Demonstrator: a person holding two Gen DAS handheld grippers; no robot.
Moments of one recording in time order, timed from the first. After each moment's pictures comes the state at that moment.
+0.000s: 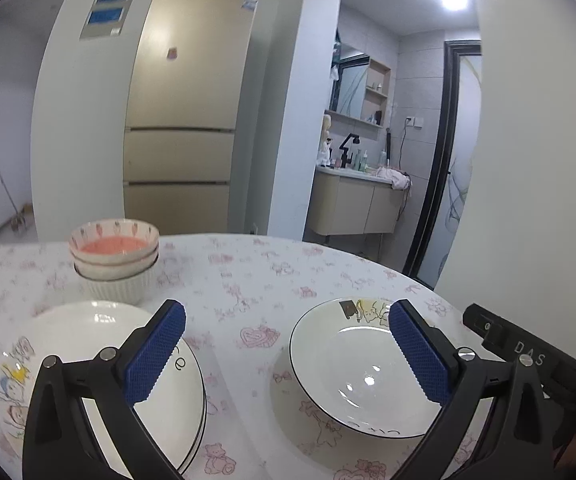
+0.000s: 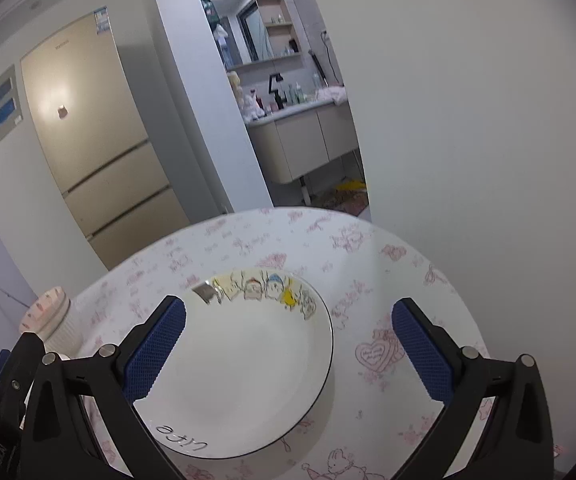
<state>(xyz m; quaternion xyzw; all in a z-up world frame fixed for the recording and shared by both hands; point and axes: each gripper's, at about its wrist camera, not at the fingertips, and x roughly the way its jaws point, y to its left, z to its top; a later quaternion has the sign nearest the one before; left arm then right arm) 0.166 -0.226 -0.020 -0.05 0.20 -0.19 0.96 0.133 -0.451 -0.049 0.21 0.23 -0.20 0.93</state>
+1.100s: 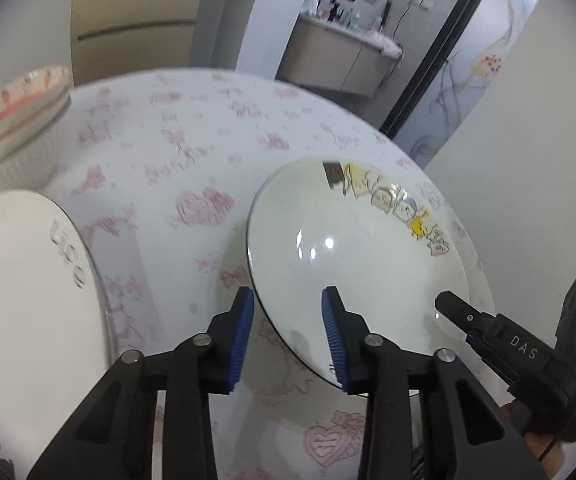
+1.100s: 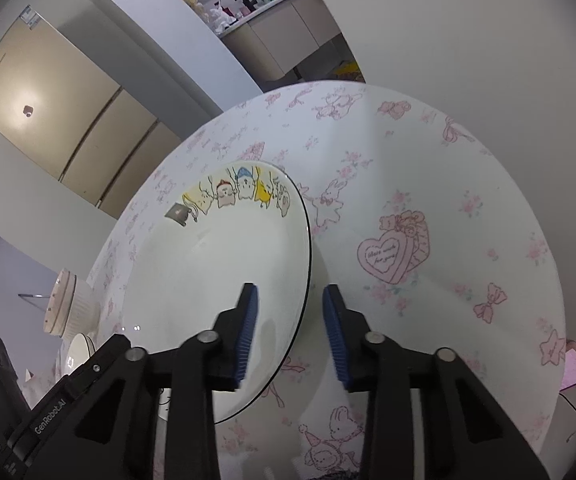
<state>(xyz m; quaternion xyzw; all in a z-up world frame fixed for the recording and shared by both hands) 0.243 -0.267 -0.076 -0.05 0.49 -0.25 0.84 0.153 -0.488 -0.112 0.36 0.37 -0.13 0.85</state>
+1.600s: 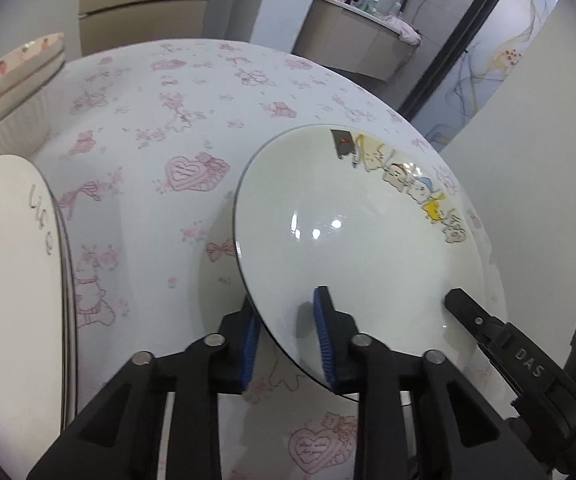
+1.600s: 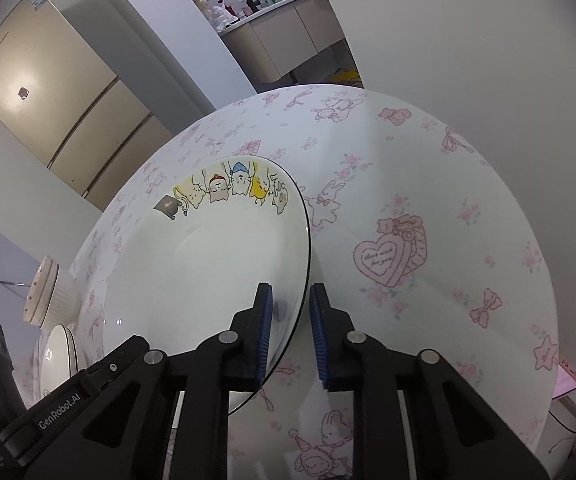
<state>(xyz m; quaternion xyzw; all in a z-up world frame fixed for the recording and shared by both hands) 0.241 -0.279 -0.095 -0.04 0.51 -0.22 0.83 0.156 -0.482 -0.114 0.33 0.38 -0.14 0.85</state>
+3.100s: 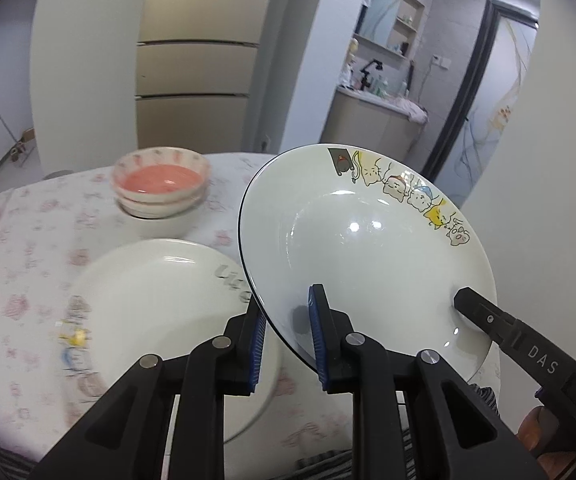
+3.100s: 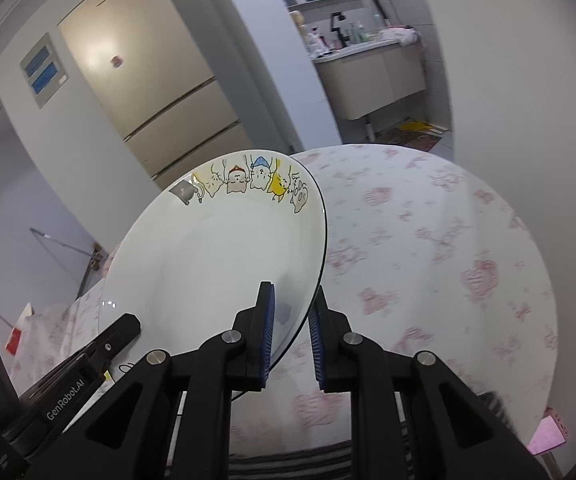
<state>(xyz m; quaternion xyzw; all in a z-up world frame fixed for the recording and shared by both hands) 0.184 -0.155 0.012 -0.05 0.37 -0.18 0.91 0.140 -0.369 -0.013 0.23 0.32 -0.05 0.92</state>
